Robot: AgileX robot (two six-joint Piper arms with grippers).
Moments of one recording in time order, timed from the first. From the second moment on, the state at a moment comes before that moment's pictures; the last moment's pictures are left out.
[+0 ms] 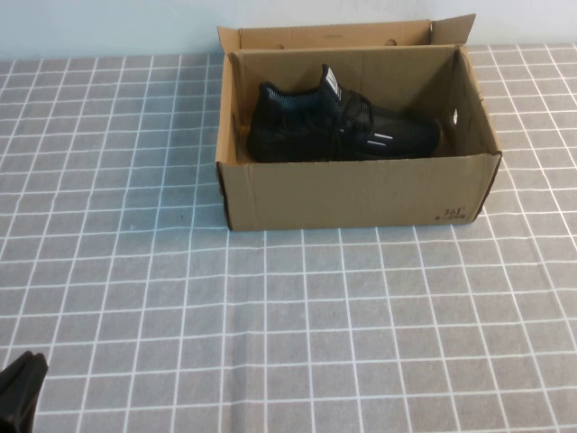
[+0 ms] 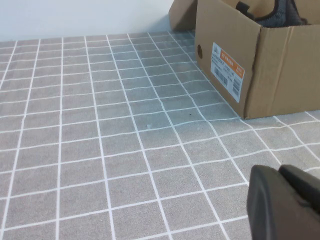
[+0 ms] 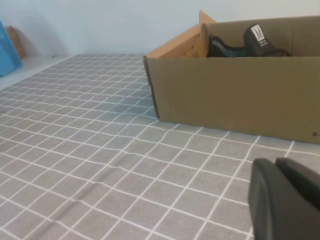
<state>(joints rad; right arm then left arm) 0.64 -0.02 0.03 0.20 0.11 0.05 -0.27 0.27 0.03 -0.75 -0.03 0.80</state>
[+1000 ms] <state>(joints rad) 0.14 -0.02 0.03 0.17 0.14 0.05 -0.27 0.27 0.03 -0.75 -0.02 0.80</state>
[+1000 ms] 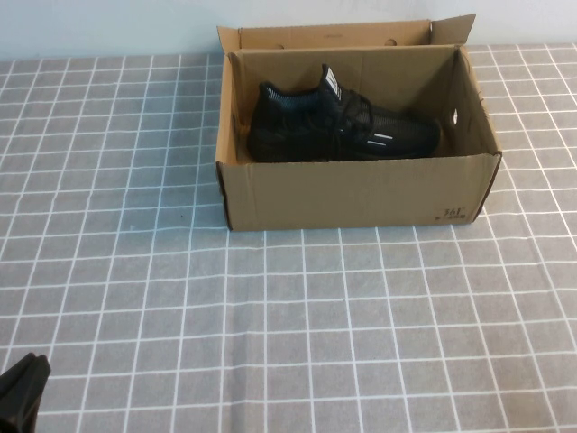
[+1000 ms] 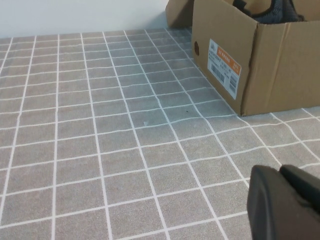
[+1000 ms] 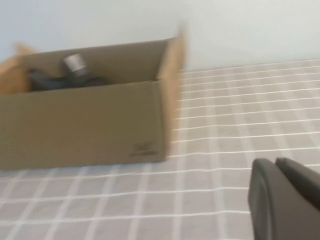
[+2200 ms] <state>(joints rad) 0.04 -0.02 0.03 0.20 0.34 0.05 -0.27 0.27 0.03 -0.75 -0.02 0.80</state>
